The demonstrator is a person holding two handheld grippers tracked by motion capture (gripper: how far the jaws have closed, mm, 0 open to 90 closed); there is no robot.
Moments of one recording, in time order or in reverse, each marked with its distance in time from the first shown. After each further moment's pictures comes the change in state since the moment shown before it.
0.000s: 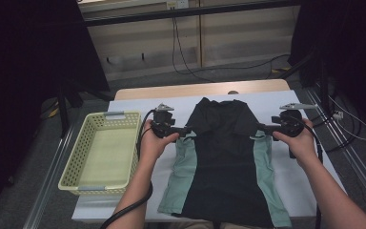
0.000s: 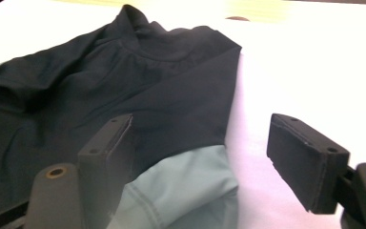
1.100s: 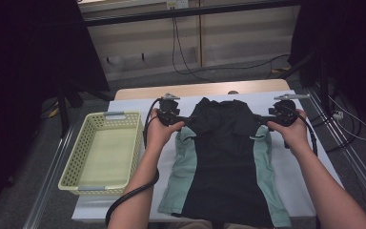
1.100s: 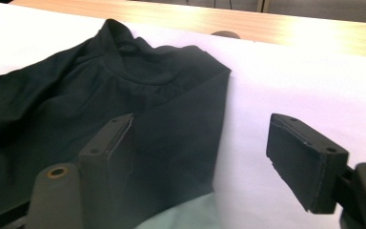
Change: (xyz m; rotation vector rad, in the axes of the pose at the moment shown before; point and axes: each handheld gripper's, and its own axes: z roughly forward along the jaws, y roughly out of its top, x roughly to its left) left arm 0.007 0.027 0.019 0.005 0.015 0.021; right arm -0.002 0.025 0.020 0.008 -0.042 -0.009
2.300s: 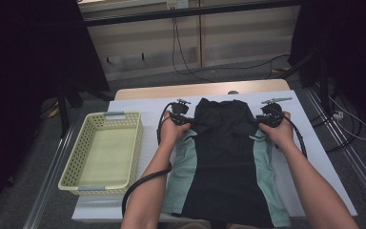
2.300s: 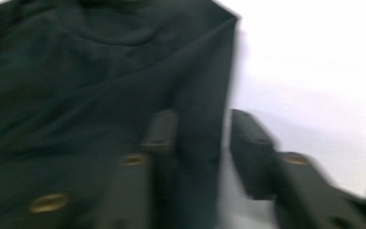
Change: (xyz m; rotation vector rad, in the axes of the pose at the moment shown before) left arm 0.012 -0.011 0.073 0.145 -0.009 -0.033; right arm -0.010 -0.017 0.058 0.134 0.015 0.024
